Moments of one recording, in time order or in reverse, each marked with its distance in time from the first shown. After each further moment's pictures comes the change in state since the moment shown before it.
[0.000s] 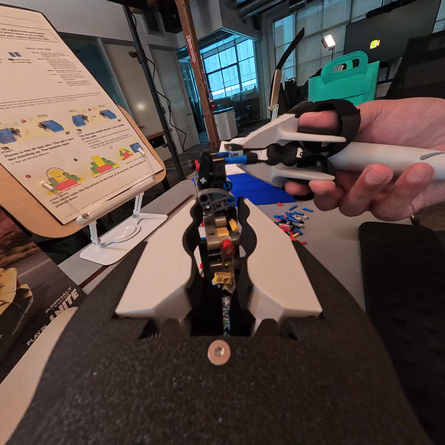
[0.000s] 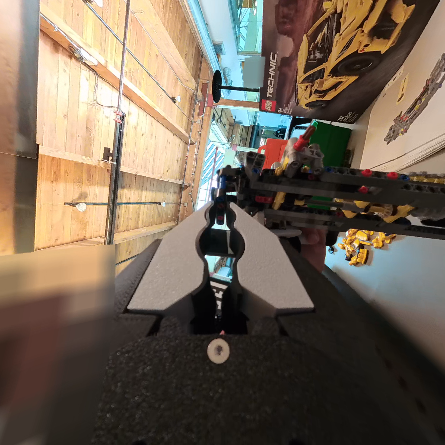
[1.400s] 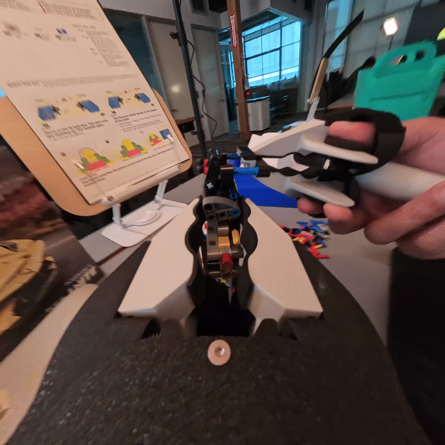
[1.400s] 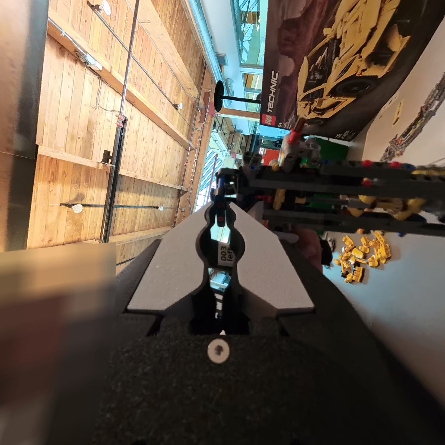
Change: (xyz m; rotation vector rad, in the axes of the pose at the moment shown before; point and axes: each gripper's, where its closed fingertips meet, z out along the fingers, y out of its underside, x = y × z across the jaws) left arm -0.022 0.002 0.013 -0.052 -0.156 -0.051; right arm 0.001 -0.014 0.010 0.034 -0.009 -0.041
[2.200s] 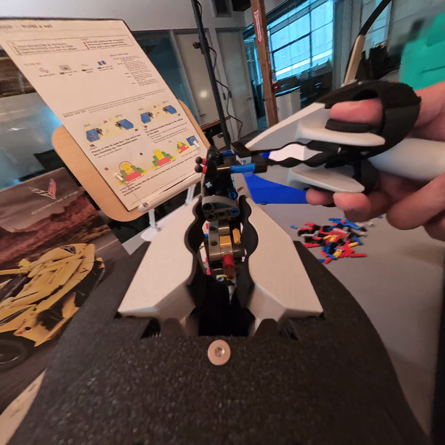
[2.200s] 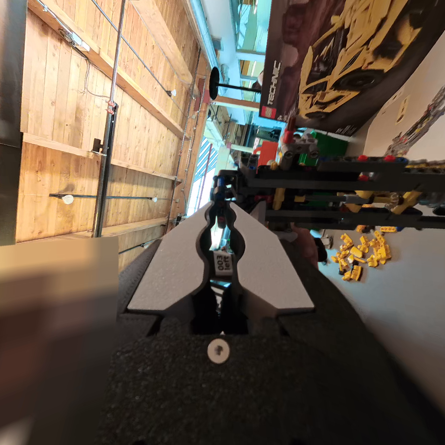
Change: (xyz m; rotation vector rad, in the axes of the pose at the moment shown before) left arm -0.011 -0.005 -0.007 -0.001 -0.121 0.121; right arm -0.004 0.000 0.011 -0.049 0.022 -0.019
